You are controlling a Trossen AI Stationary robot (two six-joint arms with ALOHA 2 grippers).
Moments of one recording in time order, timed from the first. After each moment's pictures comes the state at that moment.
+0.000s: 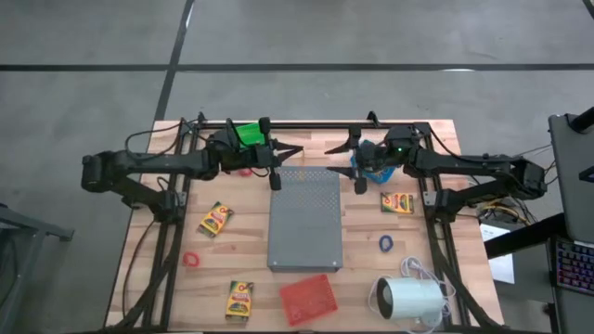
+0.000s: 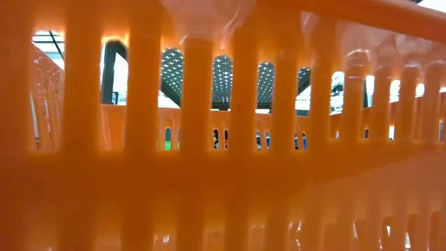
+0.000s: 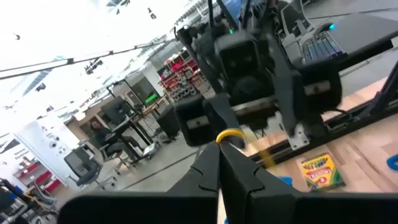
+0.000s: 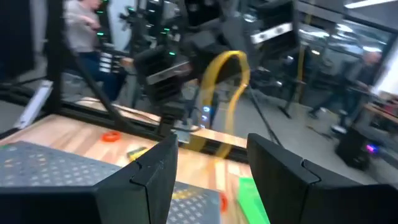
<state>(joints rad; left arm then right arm) 0.20 1.35 0.92 0.48 0.05 0.63 -0.33 1.19 0.71 0.49 -0.41 -0.24</state>
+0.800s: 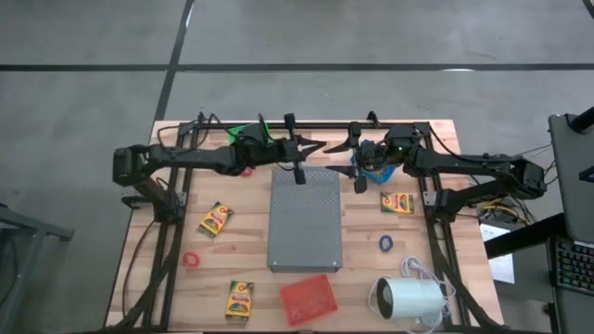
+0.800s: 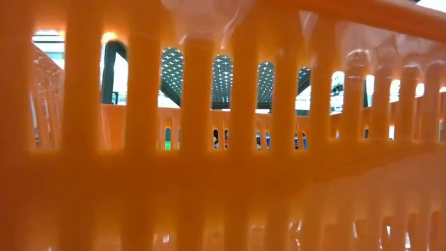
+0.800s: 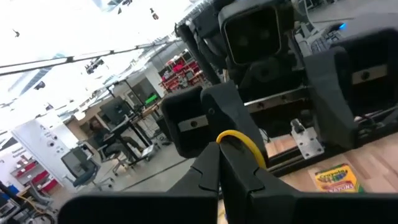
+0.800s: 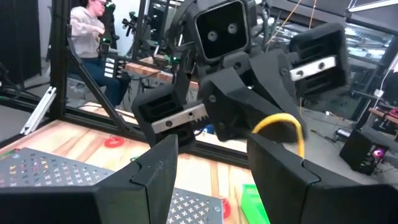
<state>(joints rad) 0.23 1.62 1.09 0.60 0.08 0.60 -0.33 1.19 0.73 0.50 -0.42 -0.22</state>
